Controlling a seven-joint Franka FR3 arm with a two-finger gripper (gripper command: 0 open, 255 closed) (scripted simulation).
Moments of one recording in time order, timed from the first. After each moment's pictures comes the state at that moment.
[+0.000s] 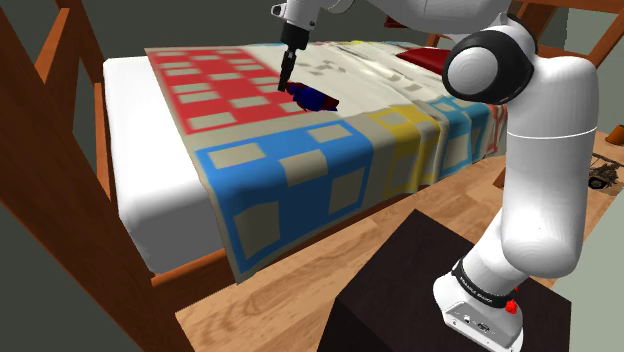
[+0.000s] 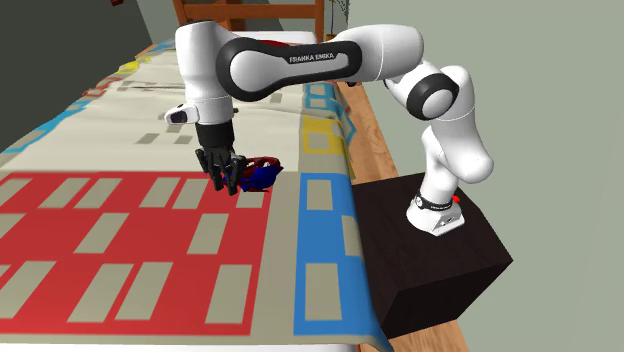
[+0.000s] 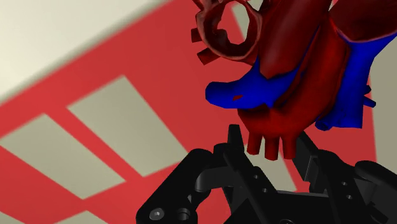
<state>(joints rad) 0.07 0.47 -0.12 -1.14 0.32 1.64 -0.85</state>
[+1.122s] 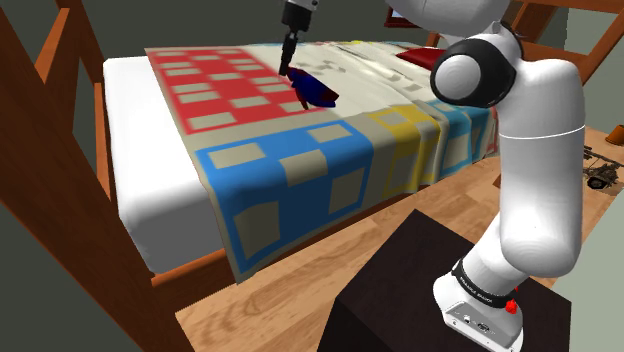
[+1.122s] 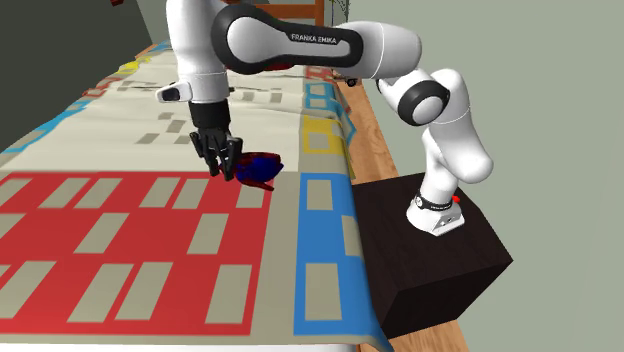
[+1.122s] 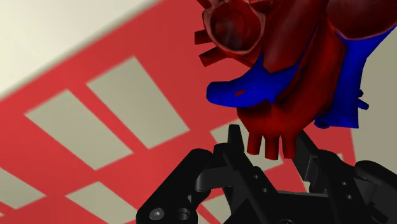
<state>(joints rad) 0.05 0.53 -0.11 -0.92 0.33 1.49 -0.81</state>
